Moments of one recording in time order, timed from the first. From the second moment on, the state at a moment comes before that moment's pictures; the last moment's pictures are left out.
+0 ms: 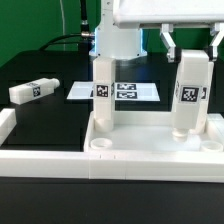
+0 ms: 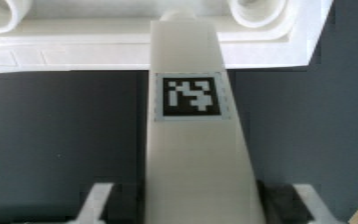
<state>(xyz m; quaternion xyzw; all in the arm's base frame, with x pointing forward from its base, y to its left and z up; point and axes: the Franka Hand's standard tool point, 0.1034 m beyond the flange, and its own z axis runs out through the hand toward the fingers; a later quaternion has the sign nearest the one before) 0.635 0.061 0.154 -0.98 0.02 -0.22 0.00</state>
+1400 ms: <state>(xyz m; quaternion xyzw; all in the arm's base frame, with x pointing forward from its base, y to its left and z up) 0.639 0.101 0.143 -0.97 0.05 -0.22 0.03</state>
